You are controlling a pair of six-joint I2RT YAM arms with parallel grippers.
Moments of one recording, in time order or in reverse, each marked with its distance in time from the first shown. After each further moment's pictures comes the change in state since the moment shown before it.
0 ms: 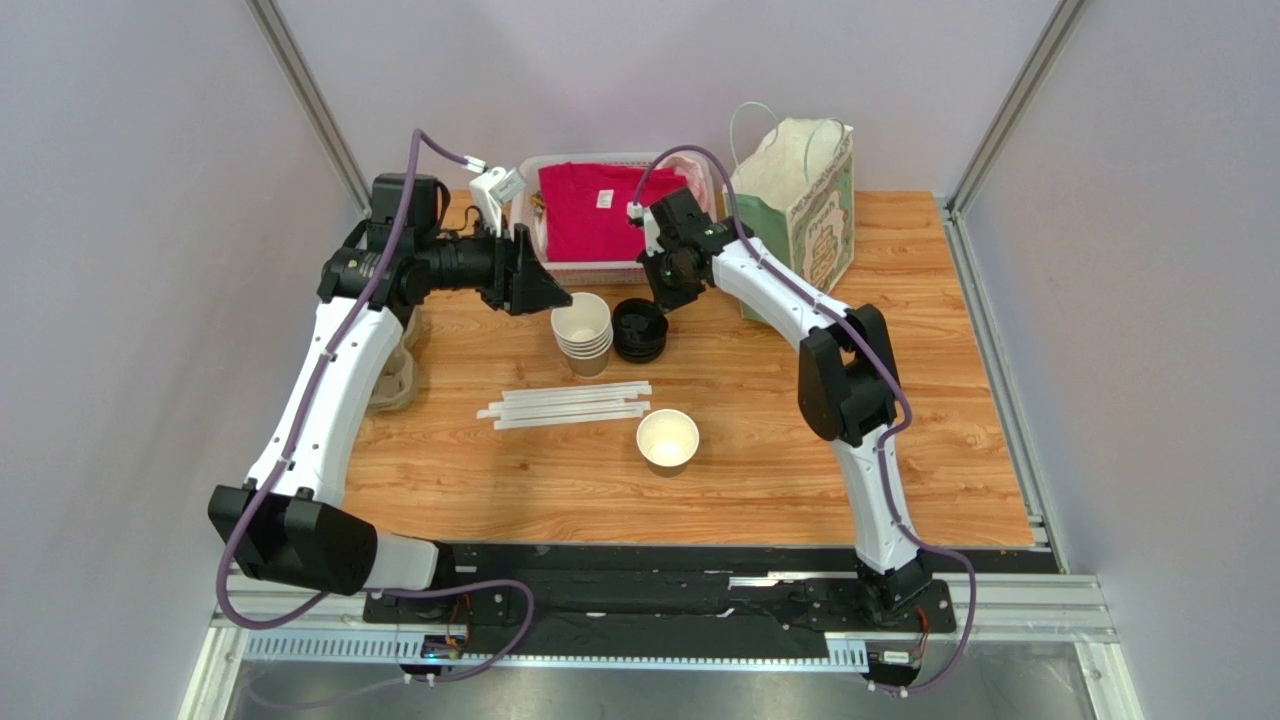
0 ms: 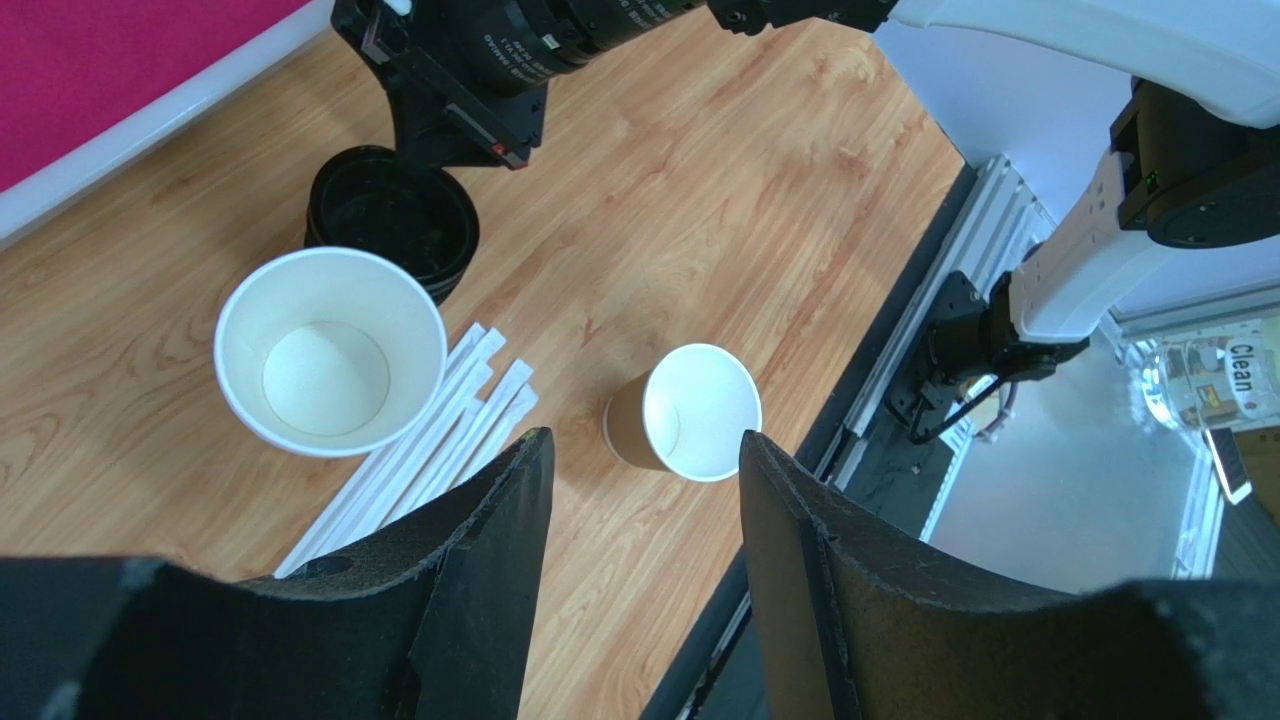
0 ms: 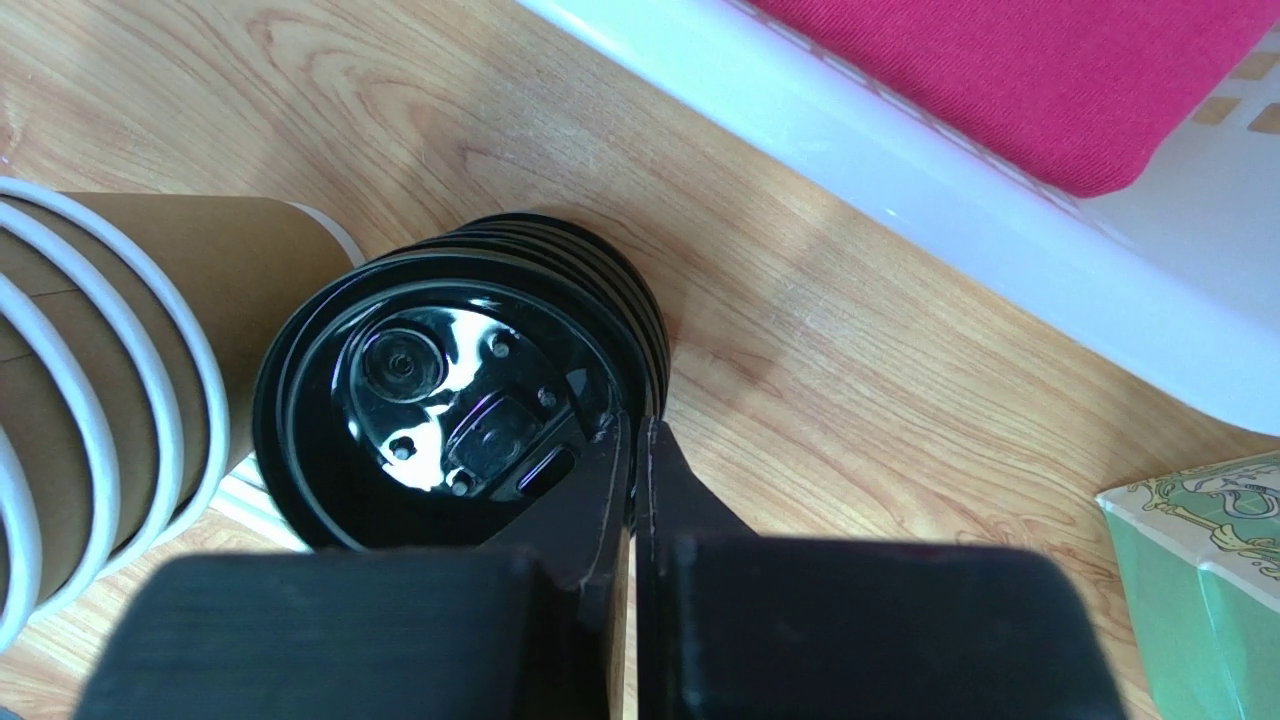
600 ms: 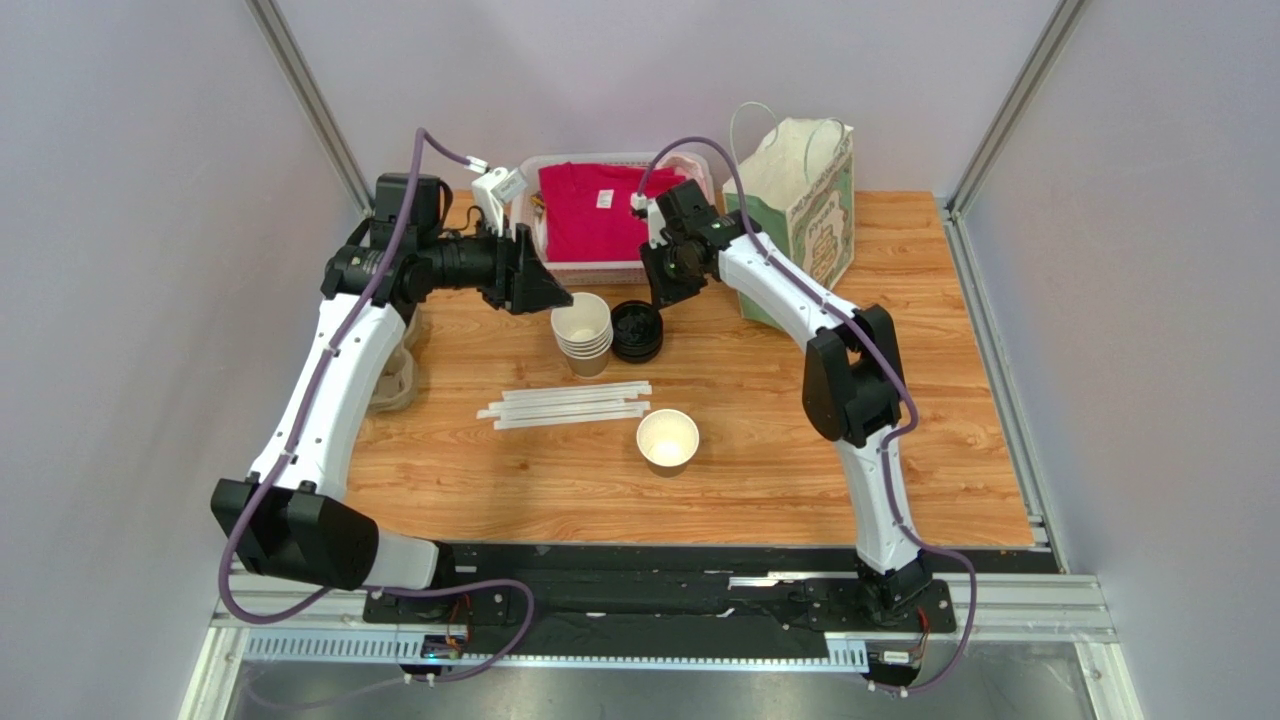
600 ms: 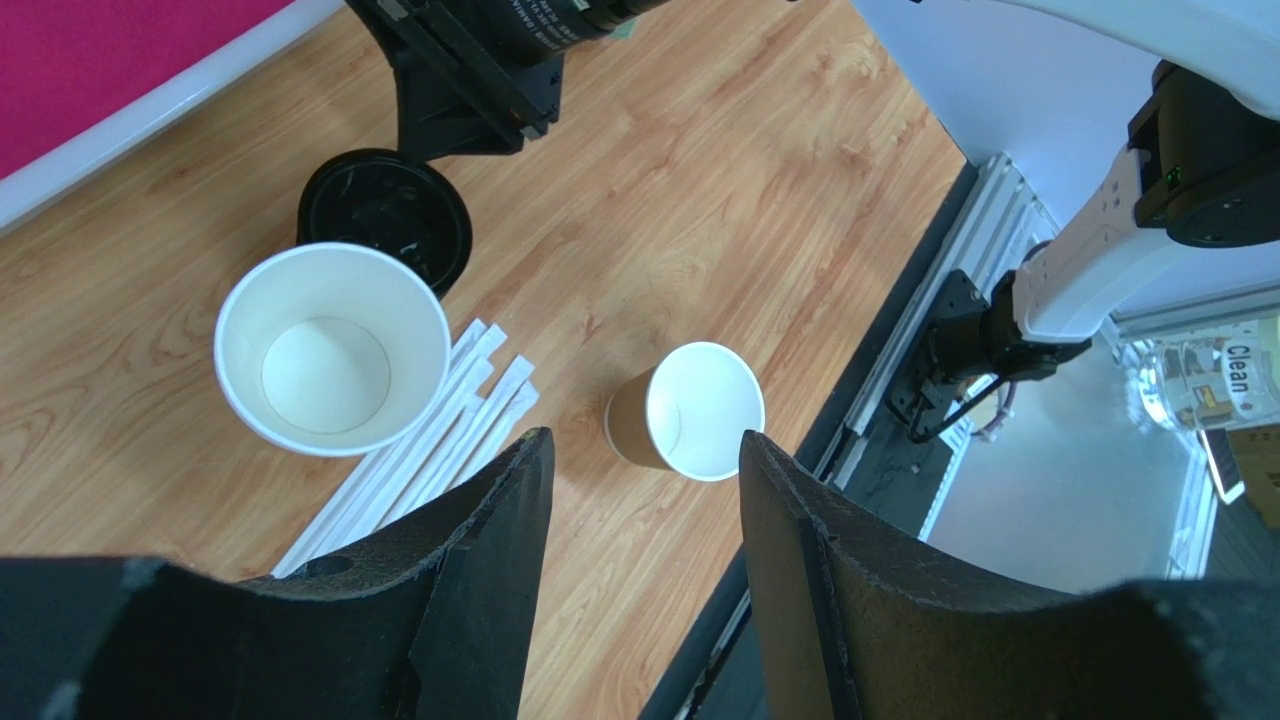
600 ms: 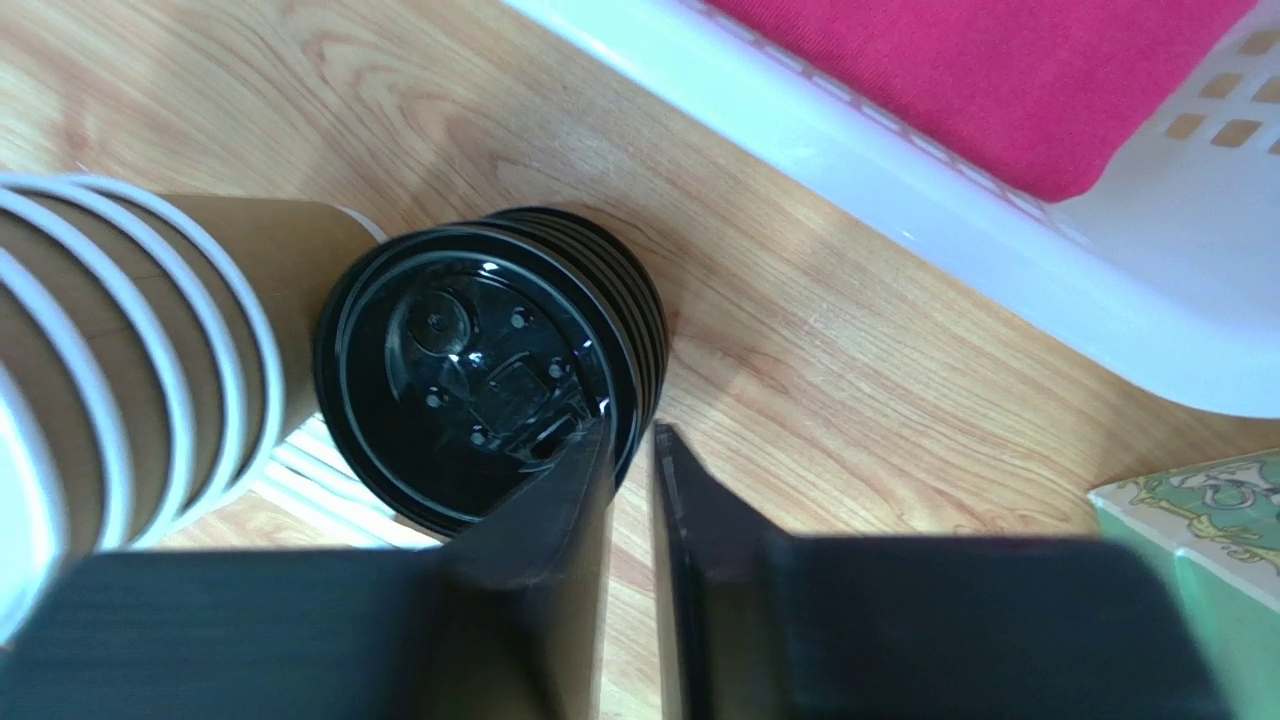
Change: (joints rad) left arm 0.001 0.014 0.000 0.000 0.000 0.000; right arm -0.013 -0.018 0.016 -0.013 -0.034 0.006
